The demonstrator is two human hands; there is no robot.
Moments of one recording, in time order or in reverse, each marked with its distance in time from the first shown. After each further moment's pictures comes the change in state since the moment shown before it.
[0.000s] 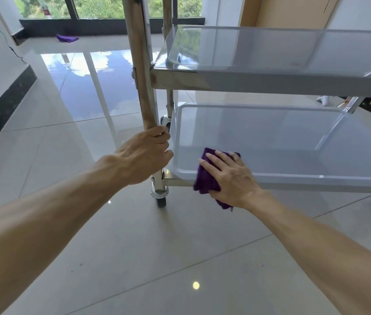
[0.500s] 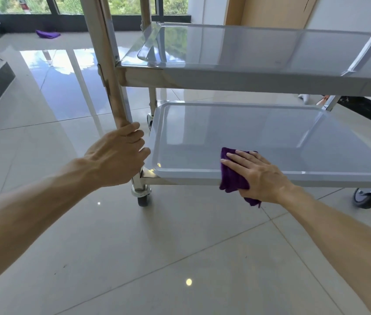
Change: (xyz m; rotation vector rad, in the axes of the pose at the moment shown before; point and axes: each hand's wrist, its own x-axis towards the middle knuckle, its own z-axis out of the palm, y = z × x) left_hand -0.013 -0.001 0.004 0.005 0.050 -0.080; right_hand -0.064 0.088 -0.005 -0.008 -0.084 0.019
